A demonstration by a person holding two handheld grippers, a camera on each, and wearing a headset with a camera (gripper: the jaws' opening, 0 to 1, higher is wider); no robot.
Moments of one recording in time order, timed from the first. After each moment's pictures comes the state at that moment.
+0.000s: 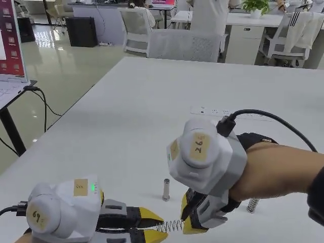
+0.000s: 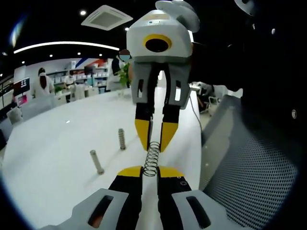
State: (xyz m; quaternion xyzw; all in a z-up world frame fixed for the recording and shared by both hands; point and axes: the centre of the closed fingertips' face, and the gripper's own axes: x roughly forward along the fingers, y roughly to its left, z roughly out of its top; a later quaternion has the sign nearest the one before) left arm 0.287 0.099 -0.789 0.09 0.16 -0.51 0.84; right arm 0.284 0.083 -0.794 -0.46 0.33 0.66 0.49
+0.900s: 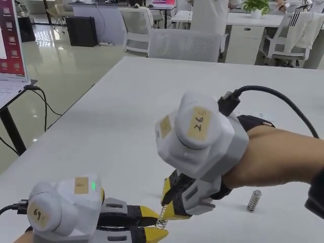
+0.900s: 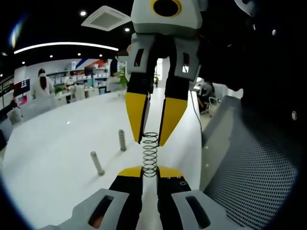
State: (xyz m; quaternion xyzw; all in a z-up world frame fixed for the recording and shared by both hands) left arm 0.288 0.099 -0.787 0.09 0.16 -0.51 0.84; right arm 0.275 0.117 -0.754 -0.44 0.27 0.69 0.51
